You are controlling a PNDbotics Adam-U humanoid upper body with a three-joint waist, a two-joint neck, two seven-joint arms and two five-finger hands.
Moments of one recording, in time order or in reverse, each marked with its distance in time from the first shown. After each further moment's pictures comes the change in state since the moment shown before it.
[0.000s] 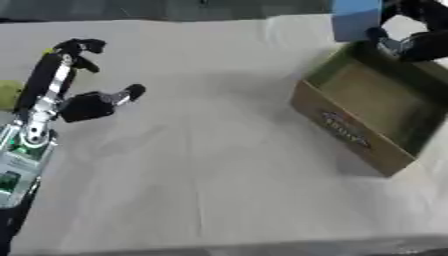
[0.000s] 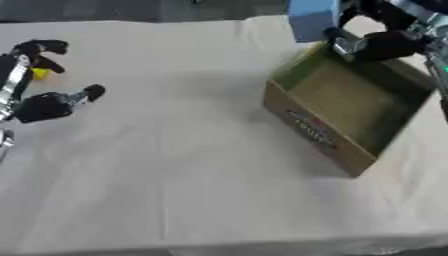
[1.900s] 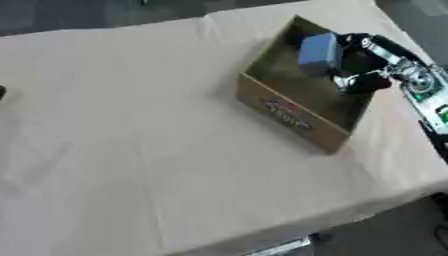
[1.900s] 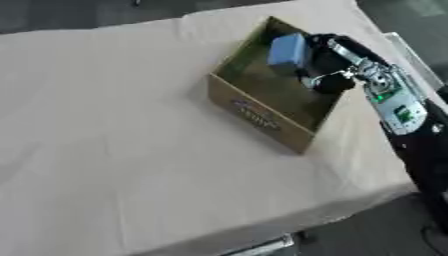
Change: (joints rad) left arm 0.084 0.055 0.099 -0.122 0.061 0.036 0.110; right arm 0.173 0.003 -0.053 0.148 0.290 -0.074 -0.122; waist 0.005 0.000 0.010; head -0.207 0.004
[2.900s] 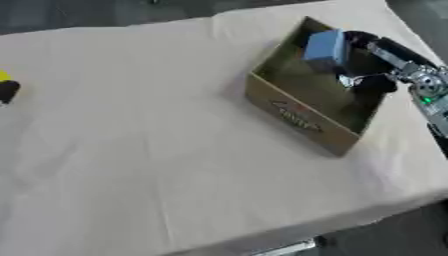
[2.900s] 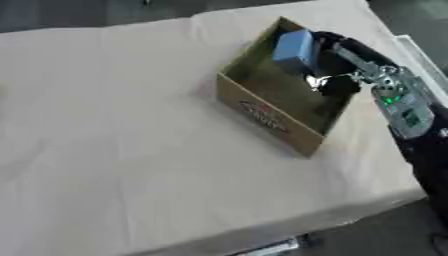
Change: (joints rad) left arm 0.001 -0.002 0.000 0.000 0.004 0.001 0.001; right arm -0.017 0.002 0.020 0.005 0.080 -0.067 0.018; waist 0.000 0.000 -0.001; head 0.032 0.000
